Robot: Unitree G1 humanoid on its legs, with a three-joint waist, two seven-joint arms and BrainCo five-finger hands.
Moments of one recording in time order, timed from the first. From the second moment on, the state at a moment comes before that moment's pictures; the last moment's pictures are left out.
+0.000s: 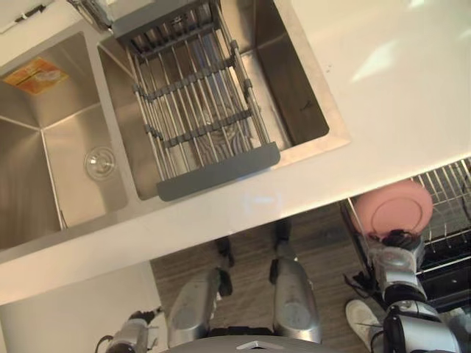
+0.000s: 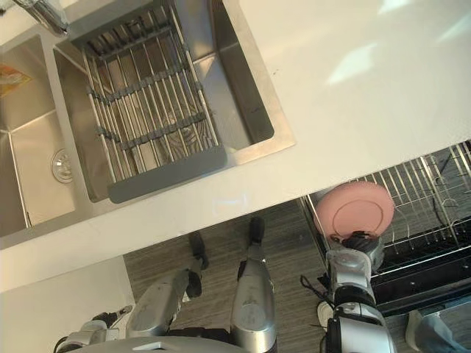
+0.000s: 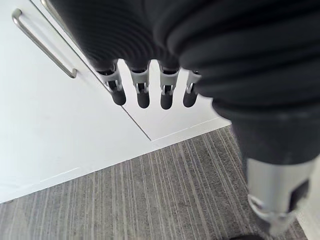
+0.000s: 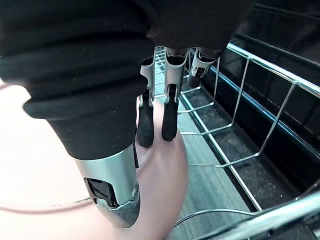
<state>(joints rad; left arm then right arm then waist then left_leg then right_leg) 0.00 0.13 0.00 1.04 -0.13 0.27 0.25 -0.26 -0.47 -0.30 0.87 0.00 0.09 -0.51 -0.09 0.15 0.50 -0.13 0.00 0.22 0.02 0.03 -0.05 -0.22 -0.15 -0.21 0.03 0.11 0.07</state>
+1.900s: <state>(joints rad) 0.07 0.09 0.32 1.13 -0.20 0.39 0.10 0.01 -0.16 -0.63 0.84 1.00 -0.31 -0.05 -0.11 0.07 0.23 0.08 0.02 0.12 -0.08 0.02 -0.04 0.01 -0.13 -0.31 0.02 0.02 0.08</state>
